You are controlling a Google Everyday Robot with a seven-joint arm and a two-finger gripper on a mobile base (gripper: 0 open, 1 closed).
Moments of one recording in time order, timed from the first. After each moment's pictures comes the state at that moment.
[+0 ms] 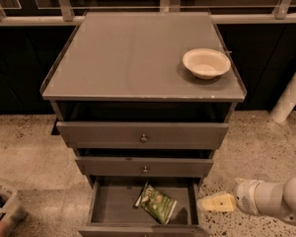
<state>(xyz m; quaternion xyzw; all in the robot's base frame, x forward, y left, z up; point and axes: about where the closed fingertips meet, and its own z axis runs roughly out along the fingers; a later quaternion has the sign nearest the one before) 0.416 -0.240 0.575 -0.19 0.92 0.20 0.29</state>
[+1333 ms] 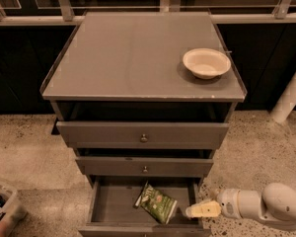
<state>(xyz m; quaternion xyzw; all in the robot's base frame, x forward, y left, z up) 0.427 -0.201 0.474 -0.20 0.87 0.35 0.27</state>
